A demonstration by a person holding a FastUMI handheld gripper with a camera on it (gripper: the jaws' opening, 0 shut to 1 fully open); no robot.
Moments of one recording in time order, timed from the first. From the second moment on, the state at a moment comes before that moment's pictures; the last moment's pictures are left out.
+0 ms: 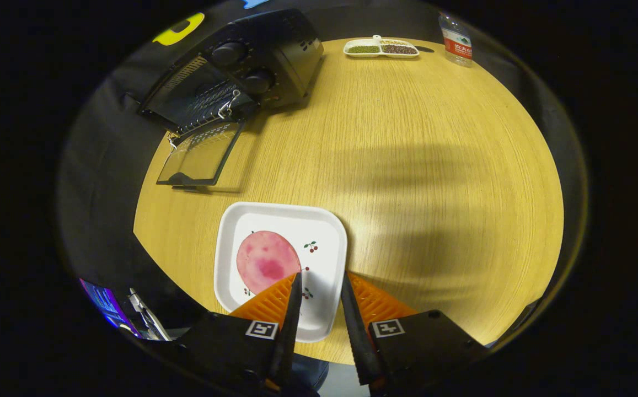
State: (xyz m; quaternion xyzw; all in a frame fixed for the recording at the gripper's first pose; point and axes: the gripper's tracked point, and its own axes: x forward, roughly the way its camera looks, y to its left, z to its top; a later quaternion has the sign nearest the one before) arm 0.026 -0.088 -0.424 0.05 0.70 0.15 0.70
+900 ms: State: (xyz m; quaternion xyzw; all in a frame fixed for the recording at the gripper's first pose) arm 0.011 -0.051 -0.387 0.27 0.69 0.22 0.63
